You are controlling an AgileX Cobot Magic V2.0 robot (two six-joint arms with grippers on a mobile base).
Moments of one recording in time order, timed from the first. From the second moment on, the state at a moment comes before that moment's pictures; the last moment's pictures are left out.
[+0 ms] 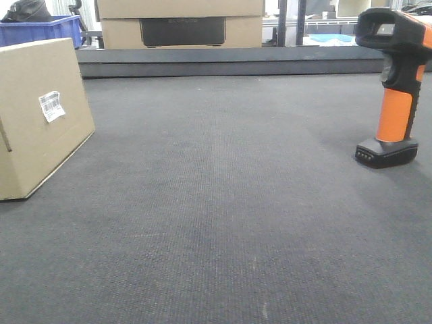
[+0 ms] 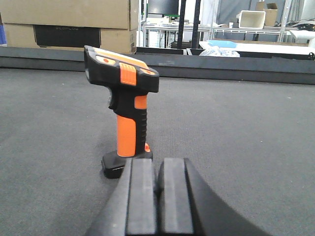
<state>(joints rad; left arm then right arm) 0.10 0.02 -0.24 0.20 0.02 -0.27 -0.06 0.00 0.00 0.01 0.09 0.01</state>
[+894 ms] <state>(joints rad) 0.10 0.02 -0.24 0.20 0.03 -0.27 -0.06 0.00 0.00 0.01 0.08 0.01</state>
